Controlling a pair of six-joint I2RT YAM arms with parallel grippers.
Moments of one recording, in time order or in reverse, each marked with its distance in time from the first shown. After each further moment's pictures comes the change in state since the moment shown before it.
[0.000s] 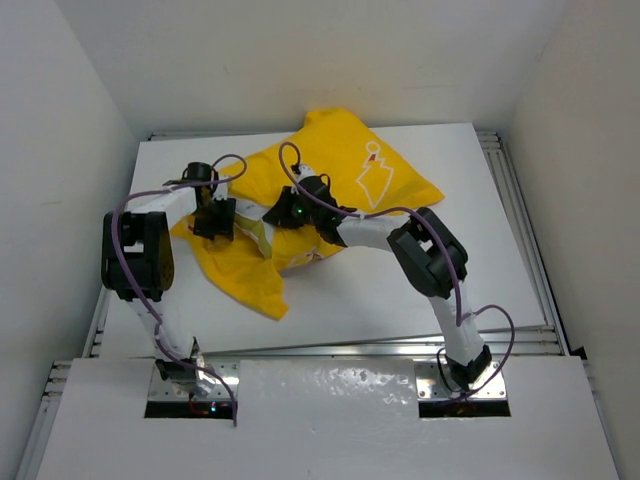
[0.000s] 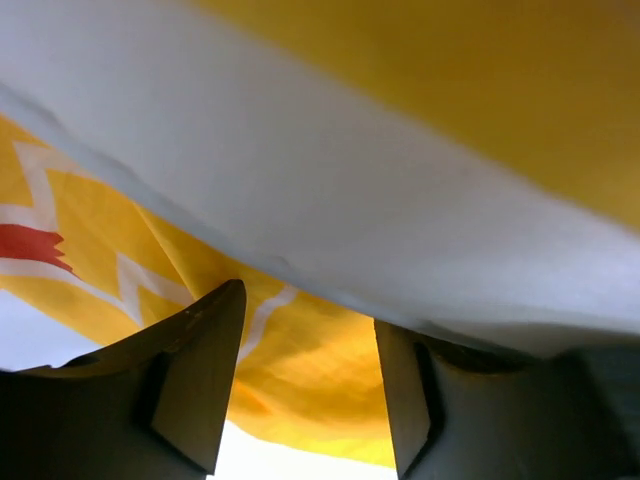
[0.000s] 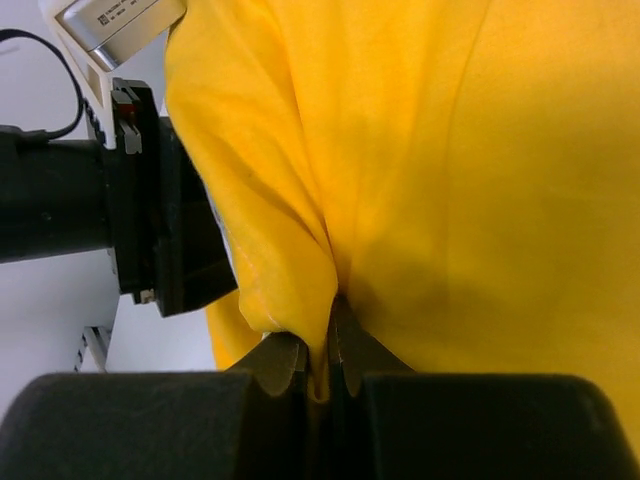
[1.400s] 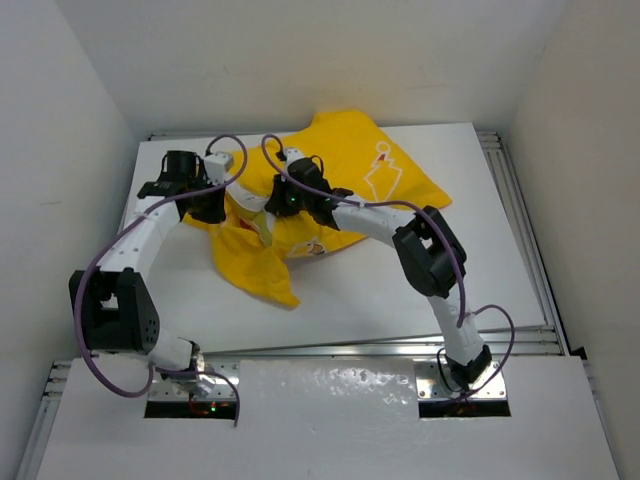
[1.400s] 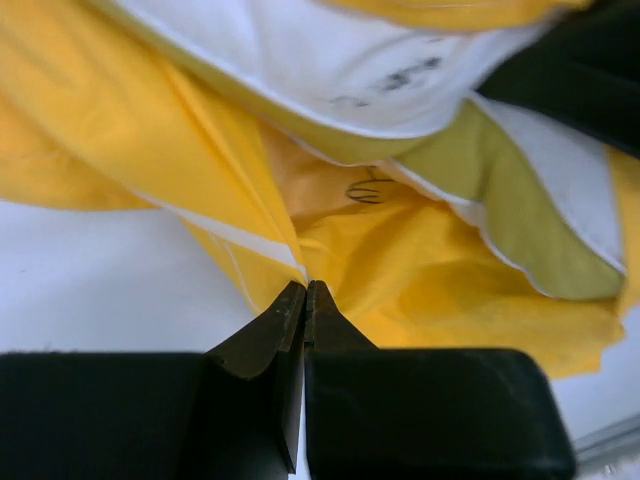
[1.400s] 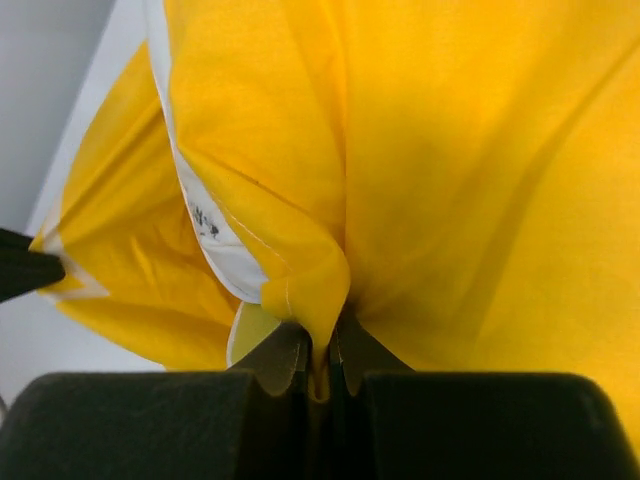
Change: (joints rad) left arm -0.030 -0.380 -0.050 -0.008 0.139 0.141; right arm -0.013 -0.005 0.182 -0.261 0.048 -0.269
